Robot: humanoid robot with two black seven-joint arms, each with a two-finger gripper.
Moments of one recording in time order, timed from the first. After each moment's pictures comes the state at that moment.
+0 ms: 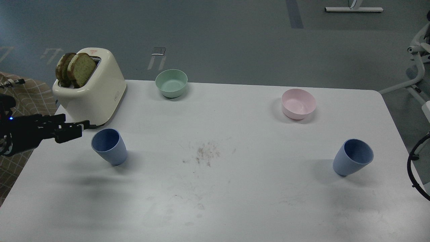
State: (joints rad) left arm 0.00 1.07 -1.26 -1.49 1.89 -0.38 -0.32; right arm 0.35 -0.37 1.79 1.02 -0.41 0.49 0.13
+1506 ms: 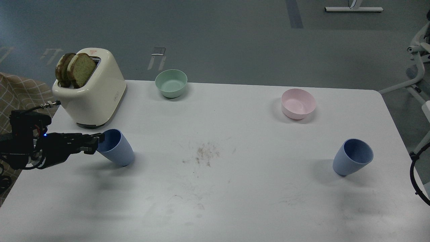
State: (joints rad) left arm -0.11 0.93 -1.10 -1.40 1.95 -0.38 -0.31; right arm 0.31 -0.38 1.80 1.01 -0.41 0.49 0.13
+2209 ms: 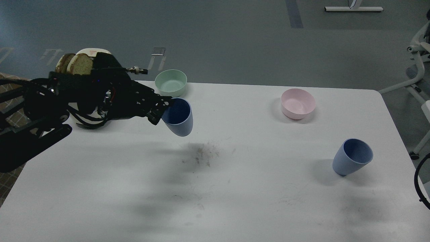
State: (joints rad) left arm -0.85 0.76 -0.58 -1.54 2.11 -0.49 -0.29; right arm 0.26 -0.38 1.85 1.02 -0.41 0.49 0.13
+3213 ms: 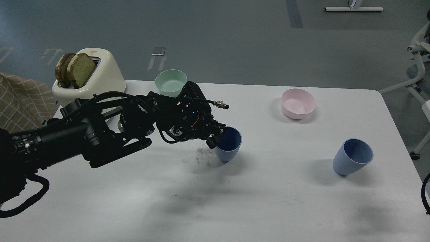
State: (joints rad) left arm -0.98 0.36 -0.31 -1.29 2.14 -0.49 -0.21; right arm 0.20 -0.38 1.89 1.01 -0.41 0.49 0.13
